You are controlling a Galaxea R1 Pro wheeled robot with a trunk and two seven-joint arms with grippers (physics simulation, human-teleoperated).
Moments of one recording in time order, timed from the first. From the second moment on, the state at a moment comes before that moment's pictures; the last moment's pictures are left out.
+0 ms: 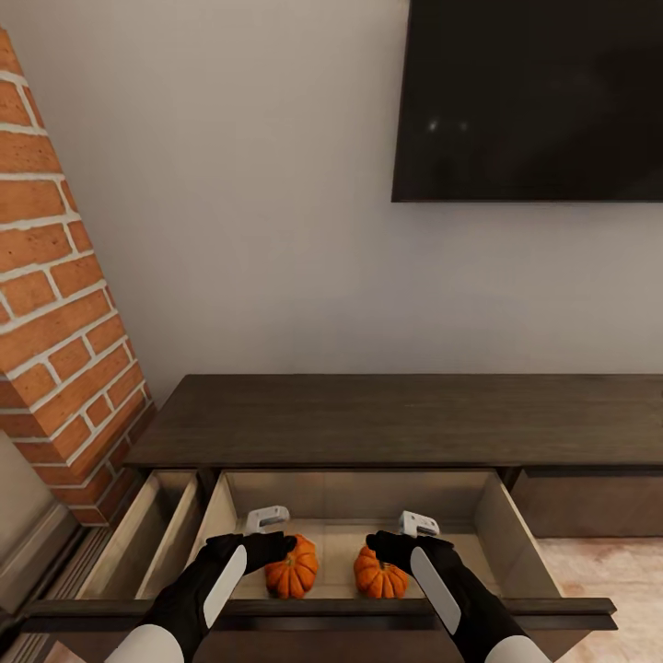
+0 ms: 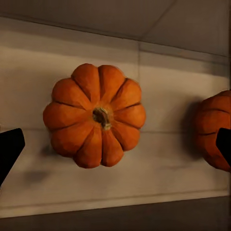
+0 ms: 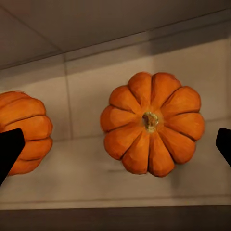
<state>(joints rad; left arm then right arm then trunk) -0.51 -0.07 -0.15 -0.68 0.35 0.50 0.03 -0.48 0.06 0.25 -0.76 -0.54 0.48 -0.20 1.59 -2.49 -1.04</state>
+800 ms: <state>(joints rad) -0.51 -0.07 -0.15 -0.72 0.34 0.55 0.03 -0.48 0.06 0.25 -0.76 -0.54 0.49 -0.20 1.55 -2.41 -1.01</state>
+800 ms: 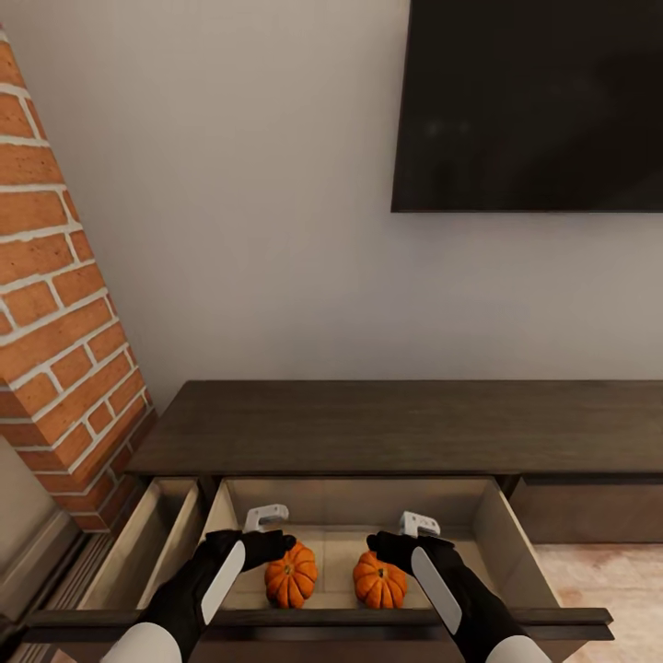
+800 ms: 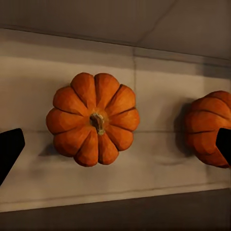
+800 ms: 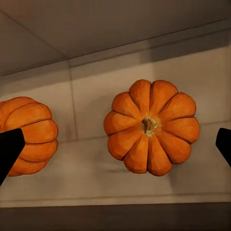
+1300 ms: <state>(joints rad) -0.51 -0.06 -0.15 -0.75 0.33 0.73 0.07 -0.48 0.06 0.24 -0.76 -0.55 0.49 -0.20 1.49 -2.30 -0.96</state>
